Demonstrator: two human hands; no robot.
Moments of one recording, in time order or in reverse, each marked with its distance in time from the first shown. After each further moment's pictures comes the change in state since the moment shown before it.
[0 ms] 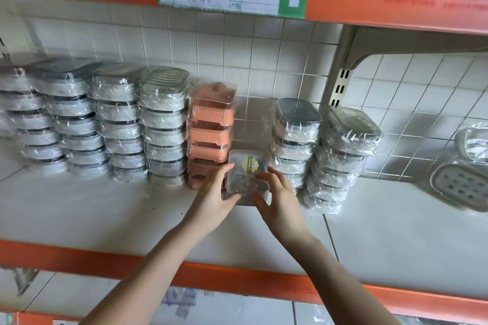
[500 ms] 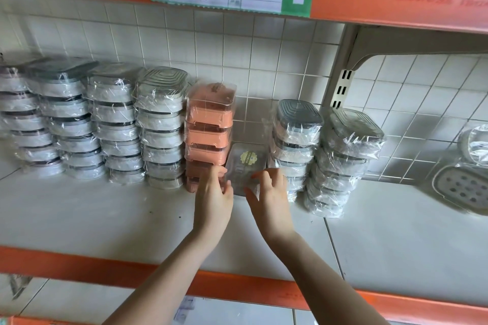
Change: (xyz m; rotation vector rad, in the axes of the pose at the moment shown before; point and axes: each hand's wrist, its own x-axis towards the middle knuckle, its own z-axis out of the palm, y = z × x) left_hand 0.011 0.005 0.023 0.035 0.389 -0.039; right_hand 0.016 0.000 0.031 -0.095 0.215 -0.015
